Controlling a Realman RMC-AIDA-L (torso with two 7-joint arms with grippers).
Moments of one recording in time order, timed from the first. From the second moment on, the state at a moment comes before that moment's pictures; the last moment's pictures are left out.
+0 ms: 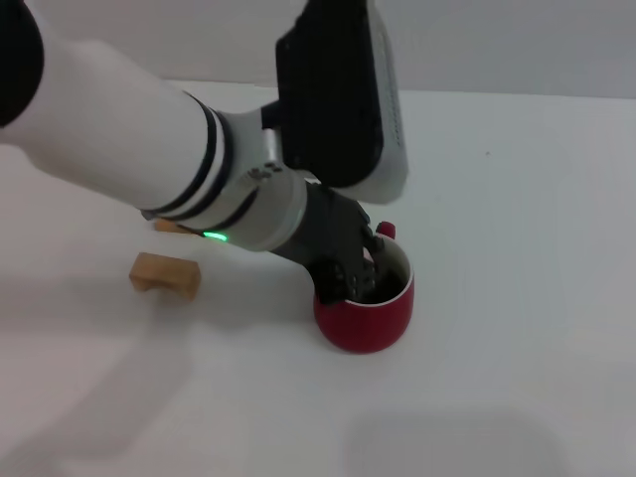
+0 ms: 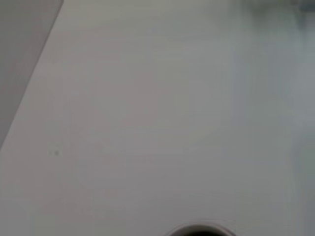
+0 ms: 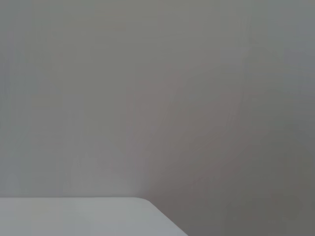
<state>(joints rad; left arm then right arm) -0.58 -2.07 -1.36 -1.68 2.46 -1.39 0.90 0.02 2.09 0.42 0.17 -1.51 -1.40 -0.08</state>
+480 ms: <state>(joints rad) -0.50 -2.06 -1.36 -1.78 2.45 -1.45 0.88 0.02 2.09 0.40 0.17 -1.51 -1.40 -0.08</state>
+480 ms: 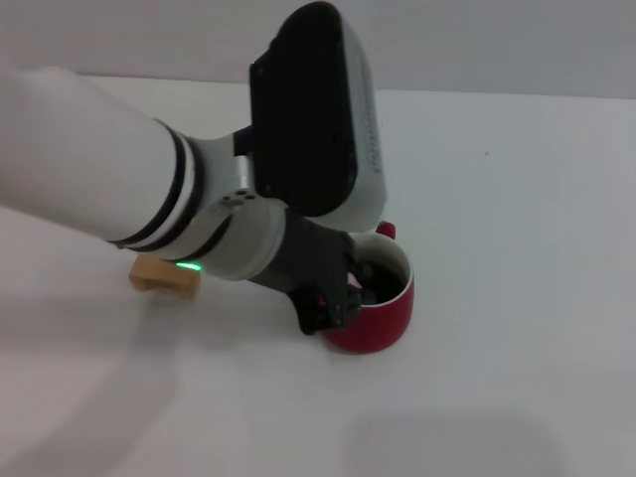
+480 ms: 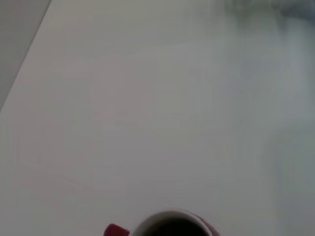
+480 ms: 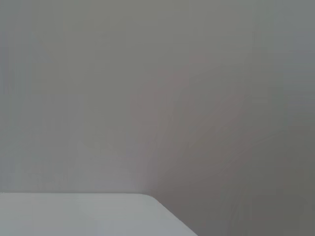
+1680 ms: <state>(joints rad) -0.64 -2.07 -1.41 -1.59 2.48 -1.33 0.88 0.01 2.08 0.39 0.17 -1.51 -1.40 -0.08</state>
